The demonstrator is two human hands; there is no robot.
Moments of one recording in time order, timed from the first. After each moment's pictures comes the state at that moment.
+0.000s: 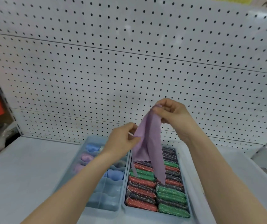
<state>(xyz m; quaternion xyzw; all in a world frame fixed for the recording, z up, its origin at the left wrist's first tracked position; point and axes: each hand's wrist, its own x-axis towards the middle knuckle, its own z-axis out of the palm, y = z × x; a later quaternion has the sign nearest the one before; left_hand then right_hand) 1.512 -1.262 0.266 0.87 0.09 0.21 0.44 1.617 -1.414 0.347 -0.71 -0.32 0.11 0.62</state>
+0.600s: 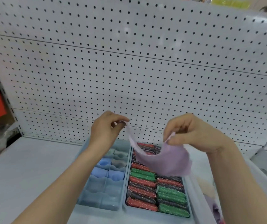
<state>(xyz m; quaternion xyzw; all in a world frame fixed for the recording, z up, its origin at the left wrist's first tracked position) 1.491 -1.235 0.291 0.85 0.15 0.35 0.36 1.587 -1.467 0.373 -0.66 -0.53 0.28 0.46</state>
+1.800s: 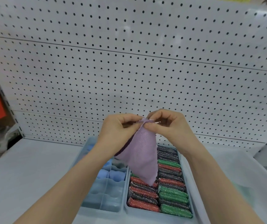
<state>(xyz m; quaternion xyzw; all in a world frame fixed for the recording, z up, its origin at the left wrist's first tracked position) 1.478 -1.275 0.327 0.75 0.08 0.26 0.60 1.580 -1.421 0.337 -0.64 -0.40 0.13 0.64</state>
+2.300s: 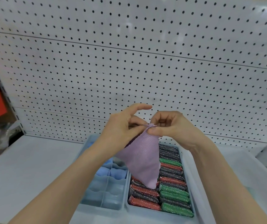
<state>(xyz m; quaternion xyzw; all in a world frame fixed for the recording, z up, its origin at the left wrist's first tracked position) 1.476 -1.273 0.332 0.83 0.00 0.23 0.51 1.593 -1.425 0.343 -0.68 -0.40 0.25 0.56</state>
